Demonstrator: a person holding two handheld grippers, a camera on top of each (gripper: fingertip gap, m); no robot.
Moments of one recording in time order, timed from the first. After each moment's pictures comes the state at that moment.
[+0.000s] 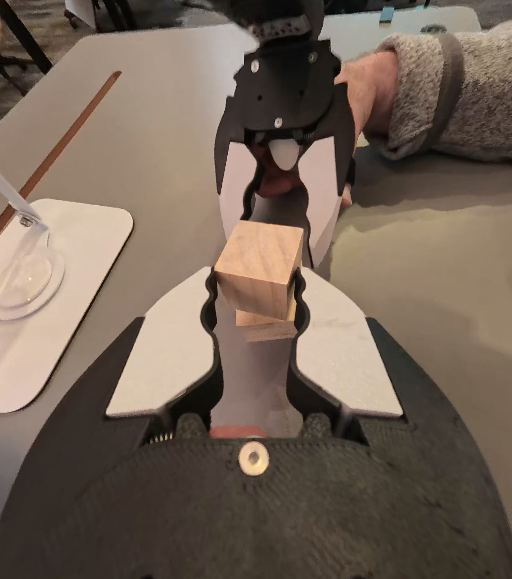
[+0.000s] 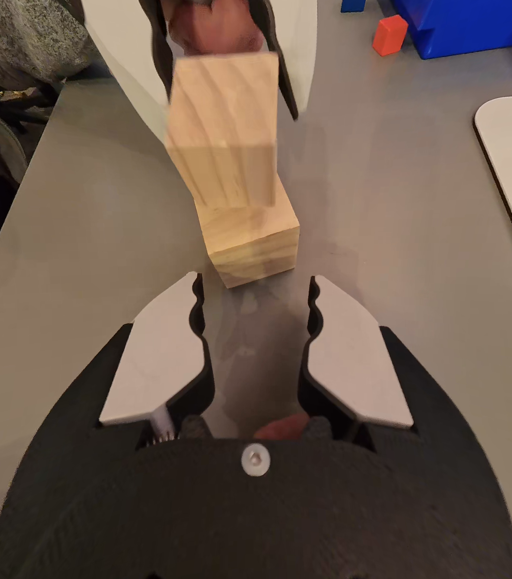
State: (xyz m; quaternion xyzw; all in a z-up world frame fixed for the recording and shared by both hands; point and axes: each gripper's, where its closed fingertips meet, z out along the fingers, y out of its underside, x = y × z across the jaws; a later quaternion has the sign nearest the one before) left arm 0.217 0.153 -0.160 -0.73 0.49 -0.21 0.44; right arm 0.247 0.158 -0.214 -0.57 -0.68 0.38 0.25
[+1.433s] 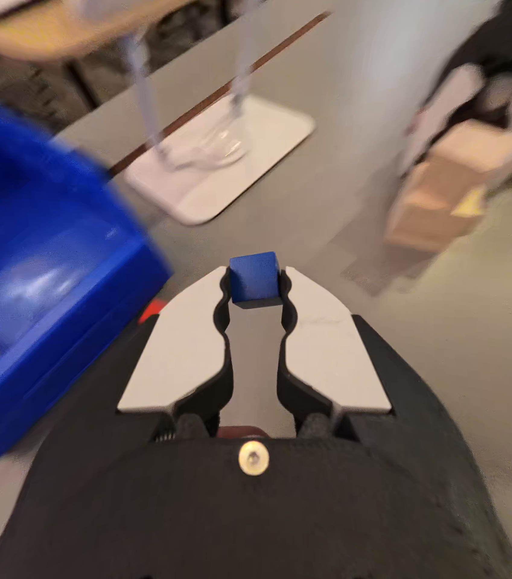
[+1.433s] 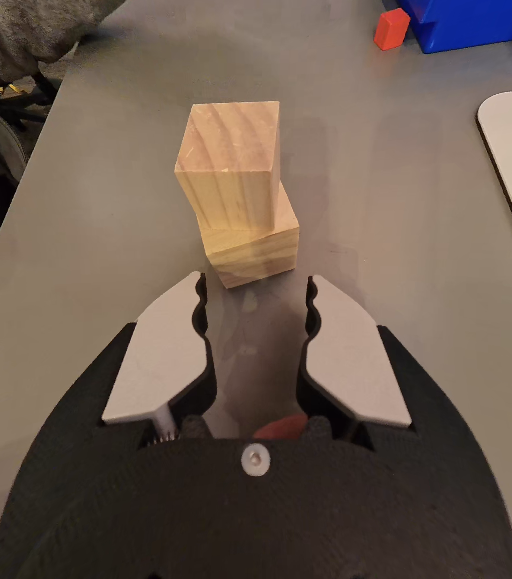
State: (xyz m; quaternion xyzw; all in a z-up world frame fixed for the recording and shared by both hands) left arm 0.045 0.169 -0.152 -0.81 0.30 -0.12 0.48; right arm 0.247 0.159 -0.215 -0.57 -0.68 0.38 0.24
